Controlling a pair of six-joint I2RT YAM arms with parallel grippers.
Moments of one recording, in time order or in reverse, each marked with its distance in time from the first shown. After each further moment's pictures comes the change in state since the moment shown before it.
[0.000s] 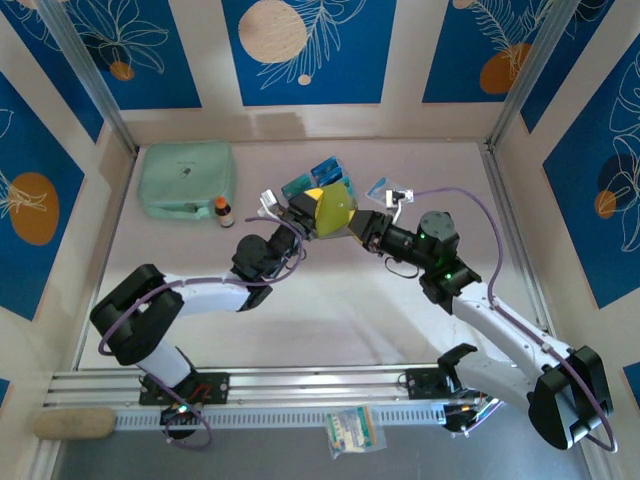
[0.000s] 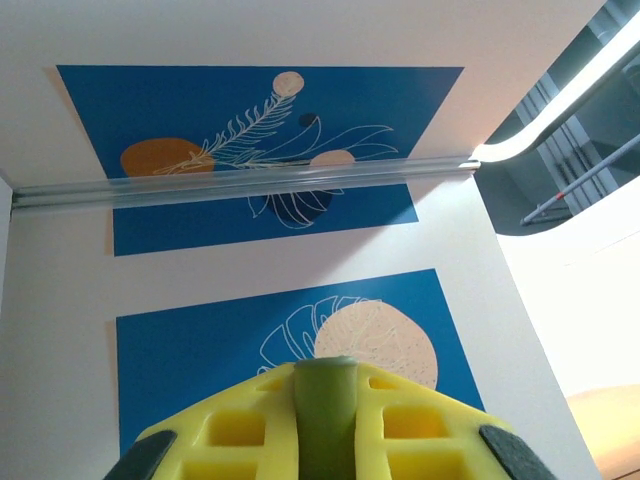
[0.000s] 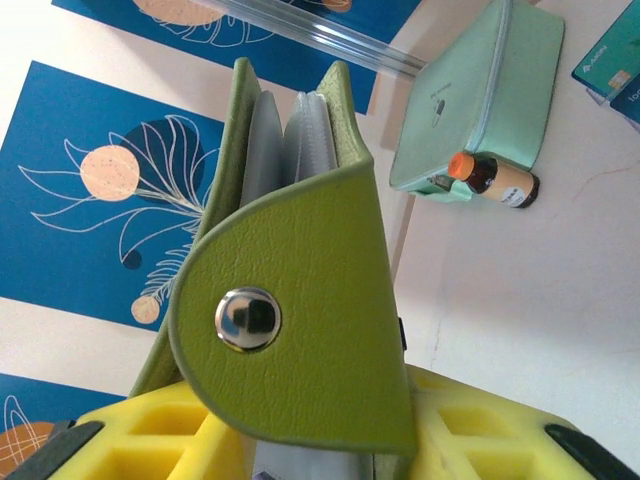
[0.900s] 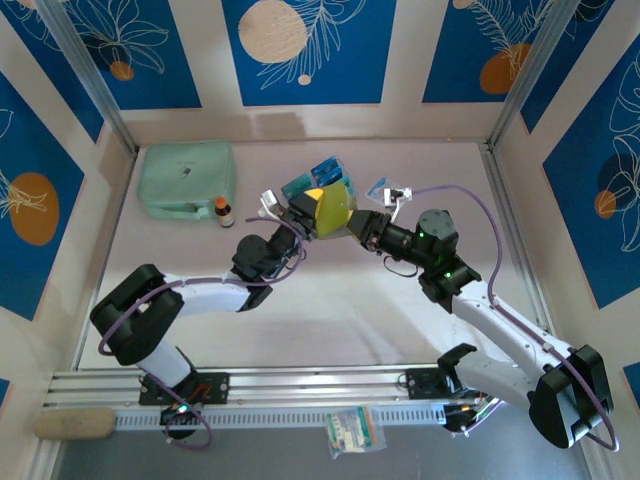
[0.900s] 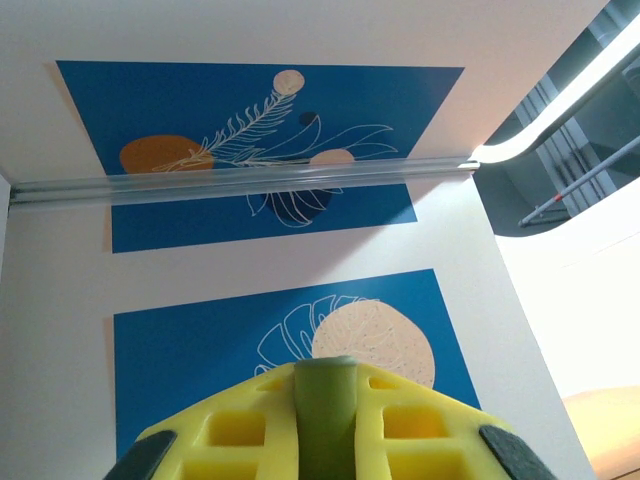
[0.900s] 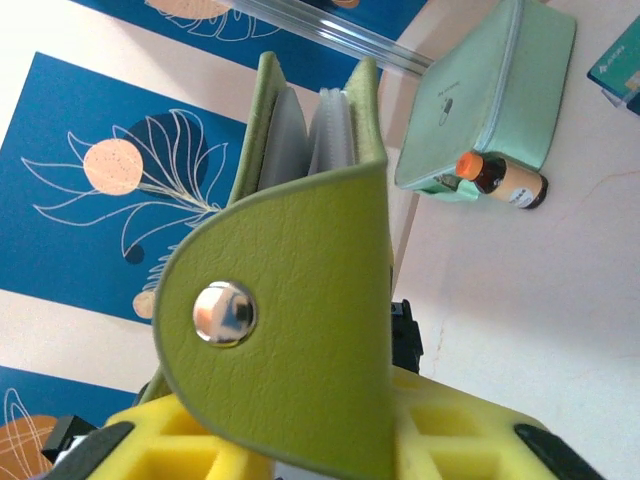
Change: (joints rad) left arm -0.002 0.000 0.000 0.000 0.000 -0.010; right arm 0.013 0.003 0.020 -0.014 0.006 -0.014
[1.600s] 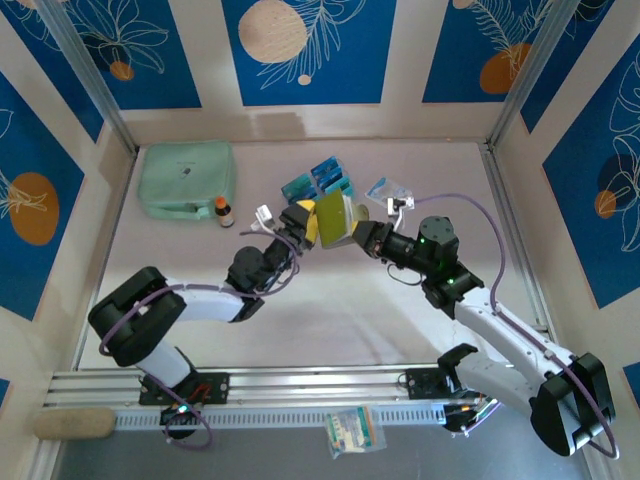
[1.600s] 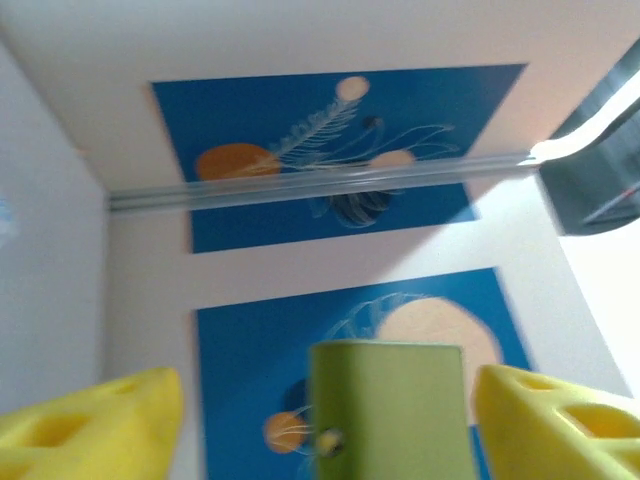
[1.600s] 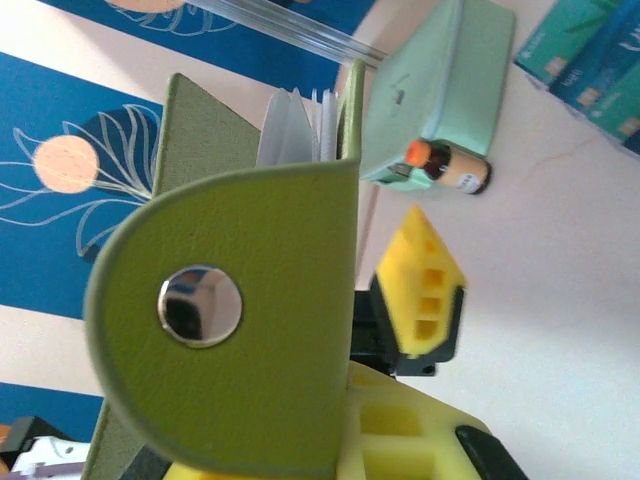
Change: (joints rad) left arm 0.019 -0.016 -0.167 0.015 -0.014 0.060; right arm -0.021 -0.051 -0.067 -0.076 0.010 -0.051
